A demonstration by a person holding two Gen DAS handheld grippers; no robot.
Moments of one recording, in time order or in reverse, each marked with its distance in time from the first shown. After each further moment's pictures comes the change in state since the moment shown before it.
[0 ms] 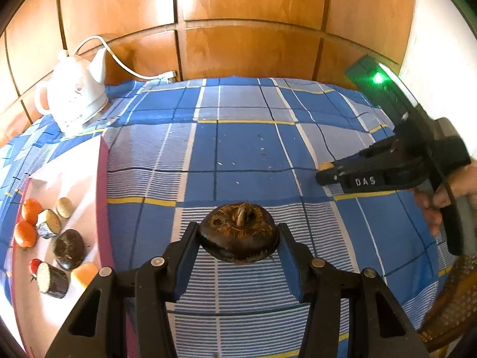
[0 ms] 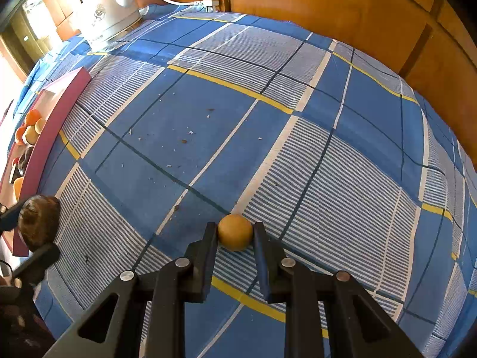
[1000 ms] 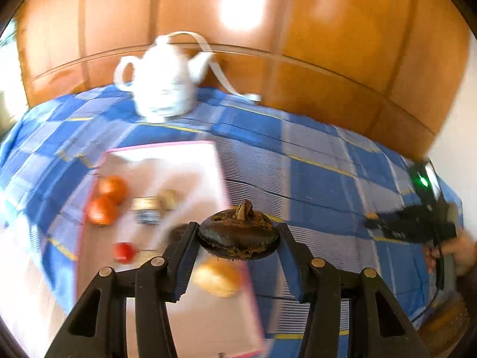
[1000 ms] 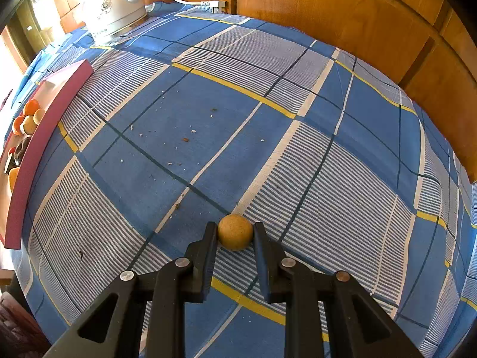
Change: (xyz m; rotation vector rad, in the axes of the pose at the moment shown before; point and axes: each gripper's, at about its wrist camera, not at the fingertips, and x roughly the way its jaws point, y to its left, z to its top) left arm -0.075 0.132 -0.007 -0.291 -0.086 0.105; right arm -0.002 0.008 -0.002 -0.036 -0.016 -0.036
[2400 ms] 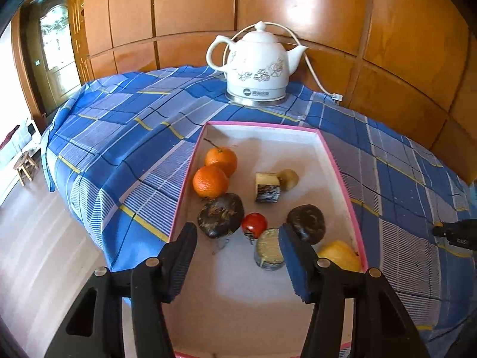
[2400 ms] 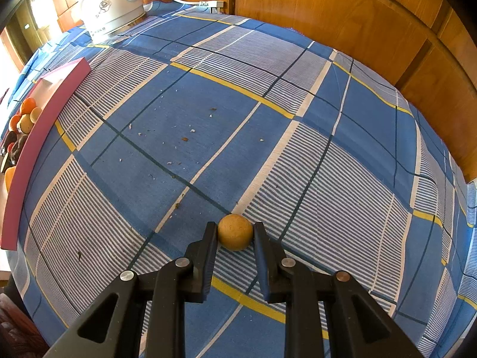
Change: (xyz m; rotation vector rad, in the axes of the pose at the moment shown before) left arm 0.001 0.075 -0.029 -0.098 0.006 0.238; right arm -0.001 0.002 0.000 0.005 -0.004 -0.026
